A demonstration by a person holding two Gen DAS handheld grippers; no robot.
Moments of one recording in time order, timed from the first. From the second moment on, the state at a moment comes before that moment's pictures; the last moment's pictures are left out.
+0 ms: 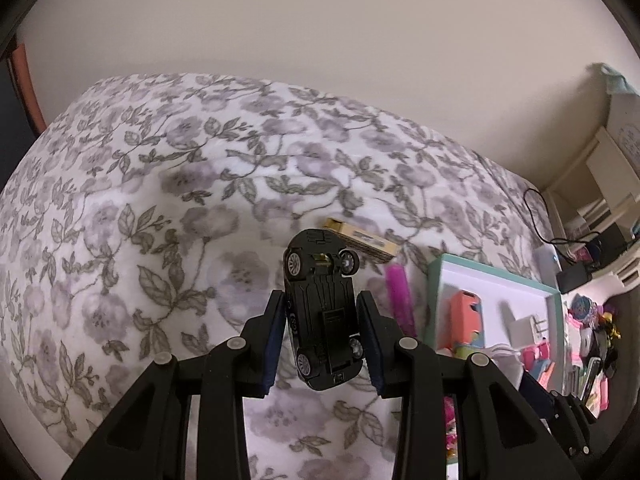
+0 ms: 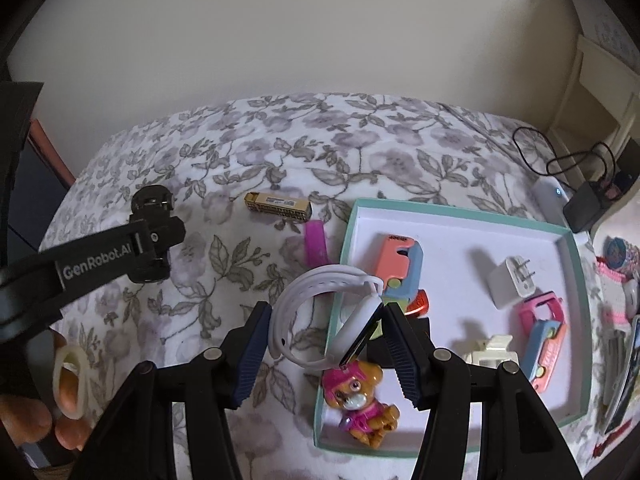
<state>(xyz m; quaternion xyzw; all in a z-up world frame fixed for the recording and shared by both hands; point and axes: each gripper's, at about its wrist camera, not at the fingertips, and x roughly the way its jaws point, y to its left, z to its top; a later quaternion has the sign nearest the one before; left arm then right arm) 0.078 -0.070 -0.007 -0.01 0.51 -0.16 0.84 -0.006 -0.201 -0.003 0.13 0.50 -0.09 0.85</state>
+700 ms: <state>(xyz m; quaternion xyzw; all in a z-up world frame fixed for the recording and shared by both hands) 0.026 -0.161 -0.015 0.06 0.51 -0.26 0.82 -0.030 -0.298 -0.023 0.19 0.52 -0.19 0.81</state>
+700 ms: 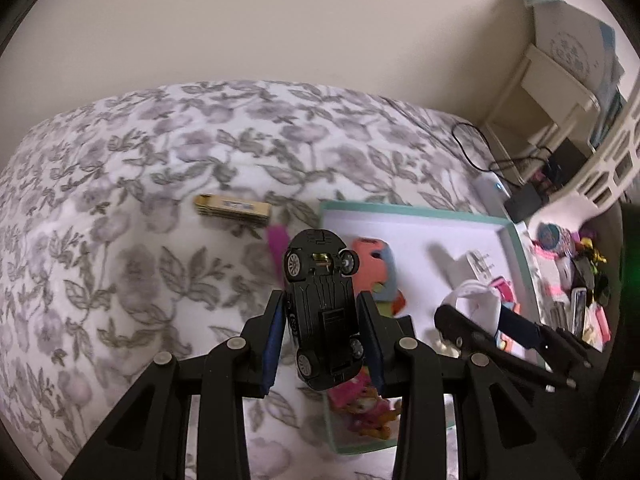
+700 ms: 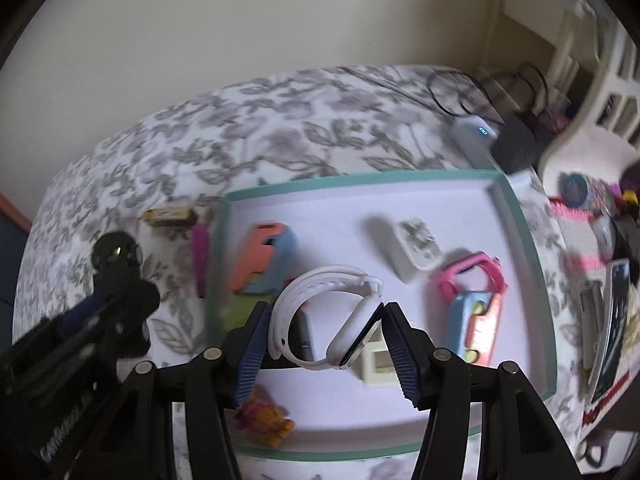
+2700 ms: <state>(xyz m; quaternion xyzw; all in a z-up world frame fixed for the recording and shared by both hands) -0.015 -0.225 -0.048 0.12 0.54 -0.31 0.77 -0.058 -0.357 -0.050 0.22 0.55 -0.25 0.77</state>
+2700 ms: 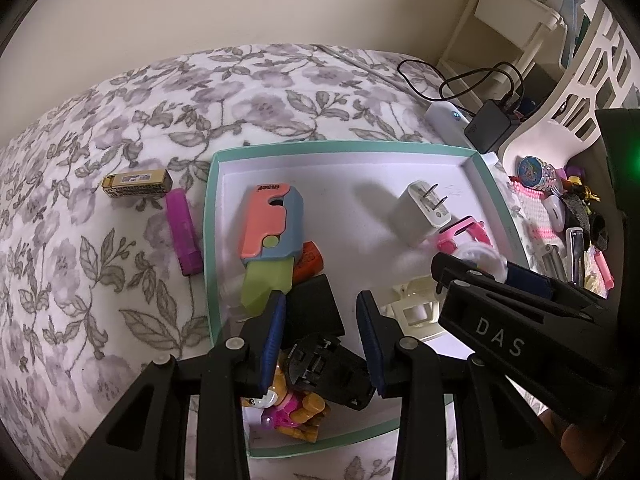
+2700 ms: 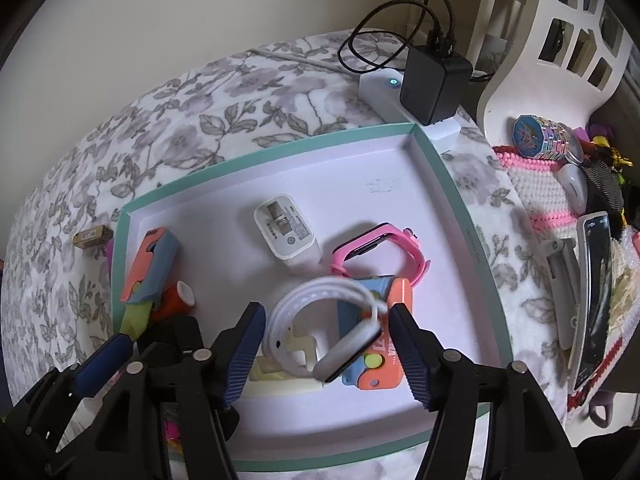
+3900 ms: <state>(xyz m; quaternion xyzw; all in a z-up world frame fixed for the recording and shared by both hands) 0.061 -0.123 -0.037 0.00 0.53 -0.11 0.84 -0.054 -0.349 -0.042 0.17 0.53 -0.26 0.79</state>
